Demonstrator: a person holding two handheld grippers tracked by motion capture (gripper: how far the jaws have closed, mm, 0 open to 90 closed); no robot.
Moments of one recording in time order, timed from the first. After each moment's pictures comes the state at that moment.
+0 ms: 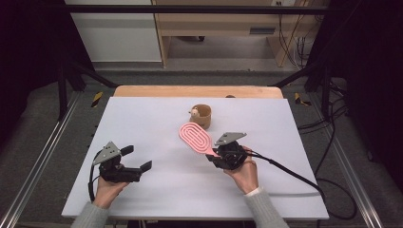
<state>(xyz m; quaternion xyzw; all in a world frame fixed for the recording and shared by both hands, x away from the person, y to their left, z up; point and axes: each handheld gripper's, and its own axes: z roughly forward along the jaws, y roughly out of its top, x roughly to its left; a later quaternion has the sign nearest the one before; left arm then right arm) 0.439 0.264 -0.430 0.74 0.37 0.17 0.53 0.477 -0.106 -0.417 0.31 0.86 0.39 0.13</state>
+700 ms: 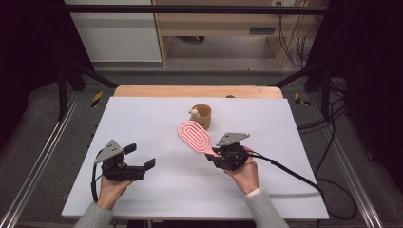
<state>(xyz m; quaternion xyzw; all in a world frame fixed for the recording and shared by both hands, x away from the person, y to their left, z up) 0.436 0.252 -0.417 0.73 0.38 0.17 0.54 0.472 -0.108 -0.412 0.30 0.85 0.42 0.13</state>
